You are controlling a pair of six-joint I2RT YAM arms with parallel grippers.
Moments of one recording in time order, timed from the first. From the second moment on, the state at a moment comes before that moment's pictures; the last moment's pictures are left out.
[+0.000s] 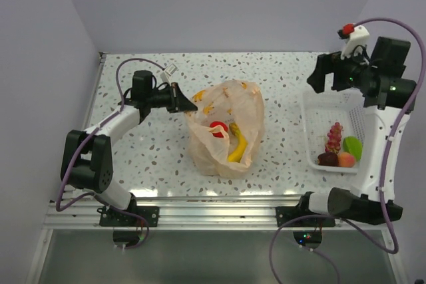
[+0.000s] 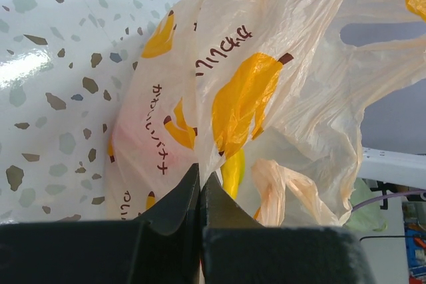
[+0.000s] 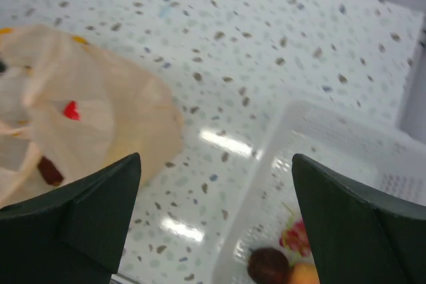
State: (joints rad) left arm -0.19 1.58 1.01 0.04 0.94 -0.54; right arm -0.12 1.30 1.83 -1.06 -0.51 -0.23
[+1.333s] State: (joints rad) left arm -0.19 1.59 1.02 0.04 0.94 -0.55; right arm -0.50 1.81 1.23 -0.77 -0.07 -0.18
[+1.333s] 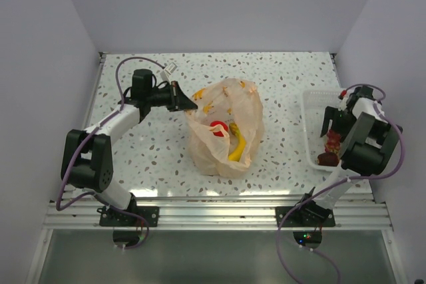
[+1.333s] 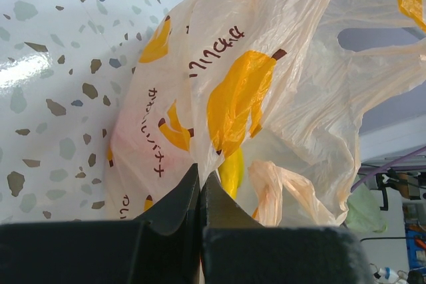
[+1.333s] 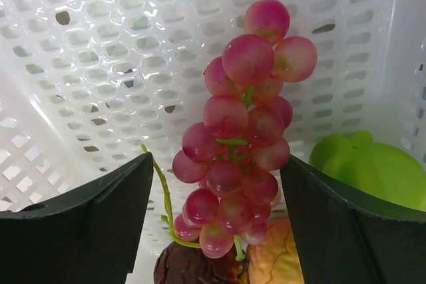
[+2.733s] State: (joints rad) left arm -0.19 1.60 1.02 0.04 0.95 -0.55; right arm -0.44 1.51 1.82 -1.02 -0.47 -0.20
